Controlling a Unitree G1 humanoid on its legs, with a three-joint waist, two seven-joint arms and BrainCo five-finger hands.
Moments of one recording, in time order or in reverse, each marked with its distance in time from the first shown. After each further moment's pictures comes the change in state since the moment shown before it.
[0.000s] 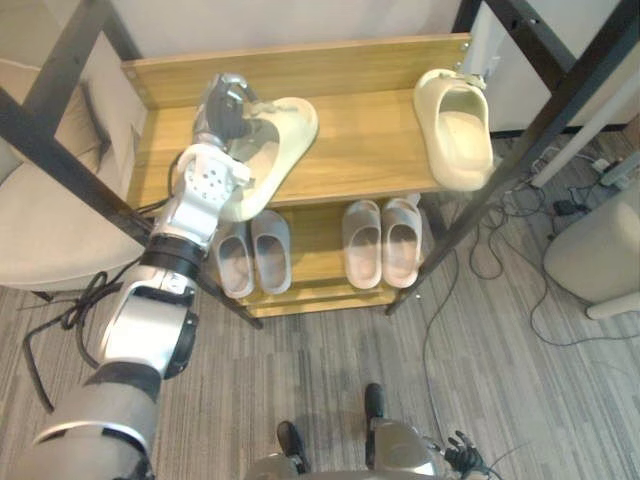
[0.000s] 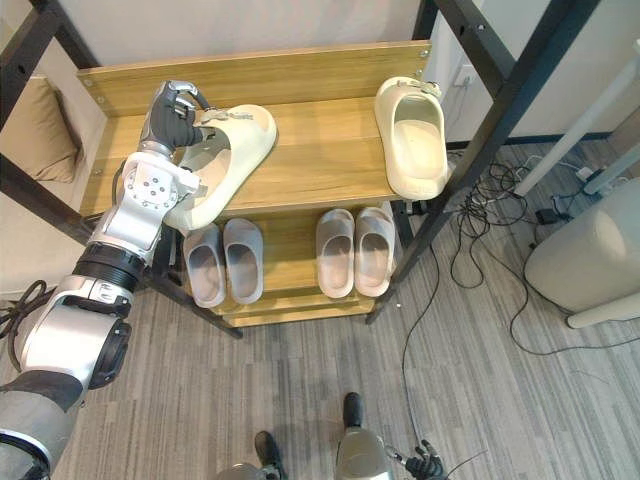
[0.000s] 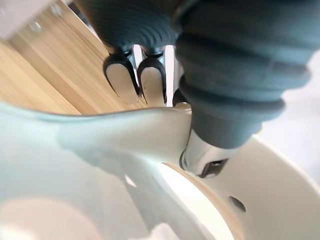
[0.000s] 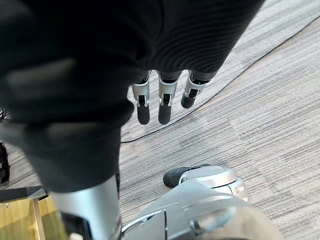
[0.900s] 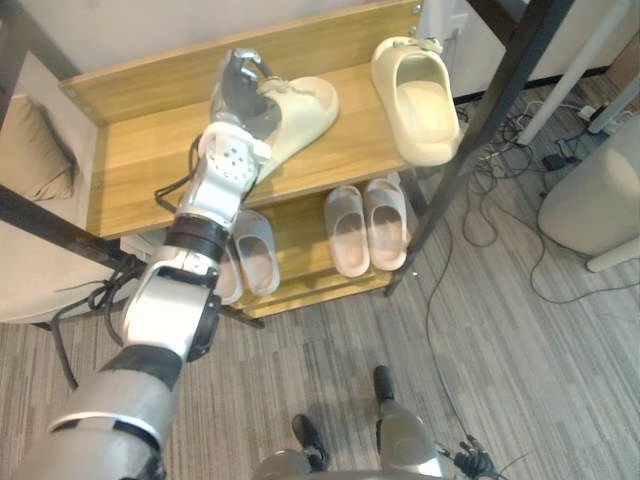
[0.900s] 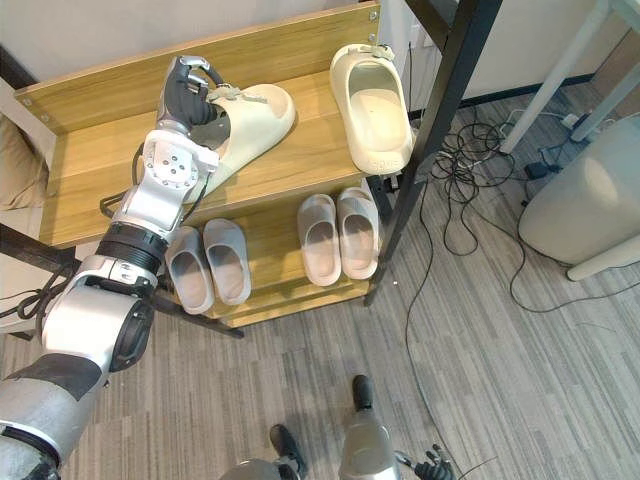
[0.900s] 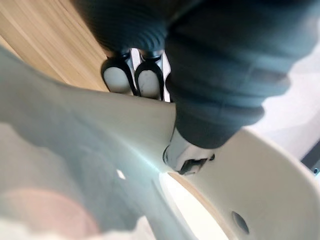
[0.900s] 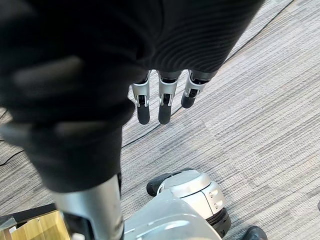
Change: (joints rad) left arm -0.133 -0.095 0.054 0.084 -0.002 0.036 0.045; right arm 0.026 -0.009 0.000 -0.014 0.002 -0.007 -0.022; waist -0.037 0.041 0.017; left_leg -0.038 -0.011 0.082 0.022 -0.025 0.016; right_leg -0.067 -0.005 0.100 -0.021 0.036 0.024
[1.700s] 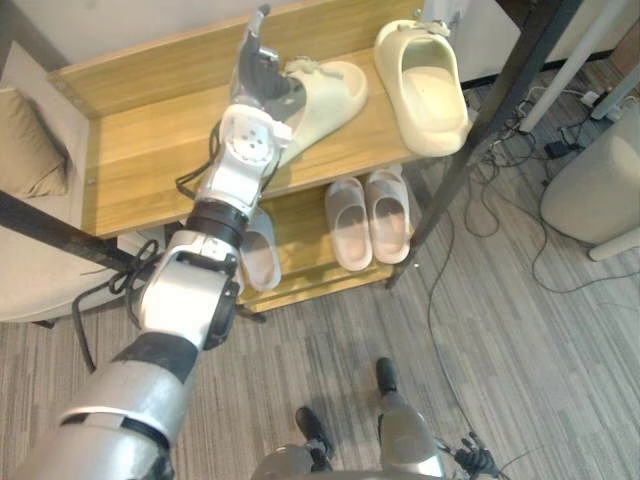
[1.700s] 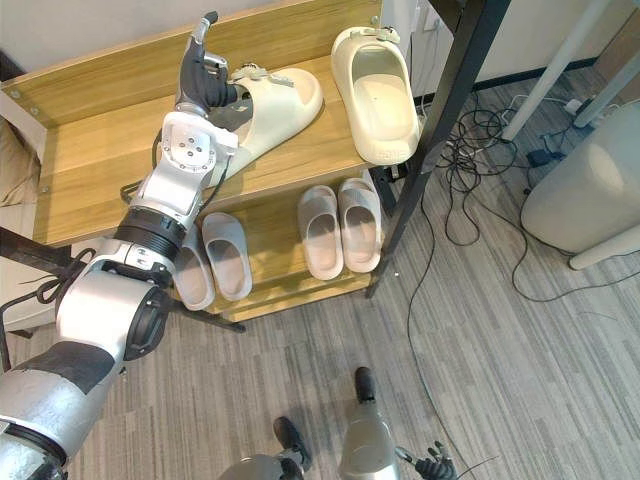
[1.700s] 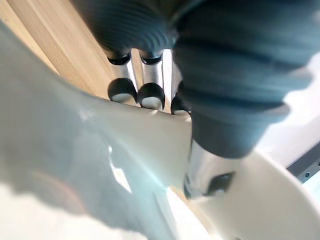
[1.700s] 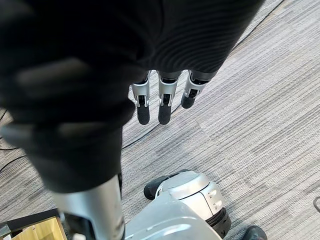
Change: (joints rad) left arm -0.086 -0.076 0.035 0.066 -0.061 0.003 0.017; right arm -0.002 0.013 -0.021 -0.023 0.005 0.001 -0.018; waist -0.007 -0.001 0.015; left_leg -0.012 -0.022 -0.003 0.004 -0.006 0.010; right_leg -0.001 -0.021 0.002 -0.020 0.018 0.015
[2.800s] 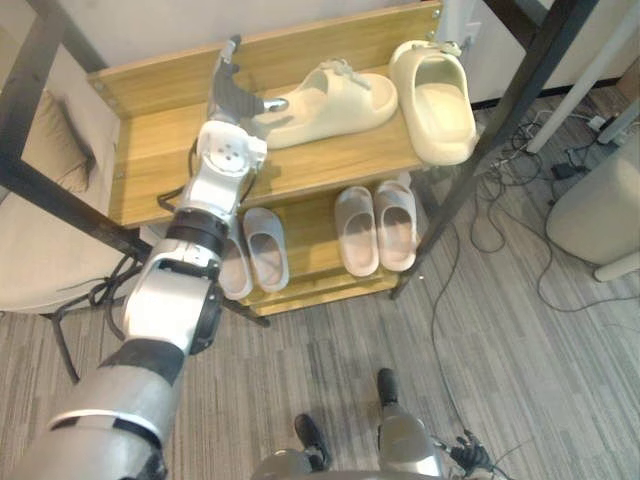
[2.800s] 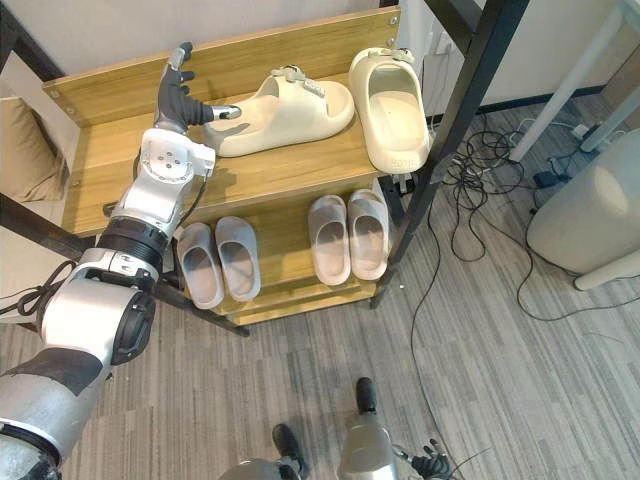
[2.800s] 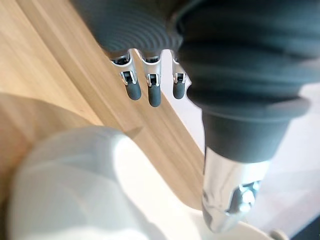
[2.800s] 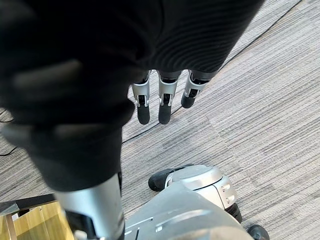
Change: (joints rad) left arm 0.081 0.079 0.036 0.031 -0.039 0.012 -0.018; right arm -0.047 -0.019 0.042 0.073 0.003 0.009 -0.004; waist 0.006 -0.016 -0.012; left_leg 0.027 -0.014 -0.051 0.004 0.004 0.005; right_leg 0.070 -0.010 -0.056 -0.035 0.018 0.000
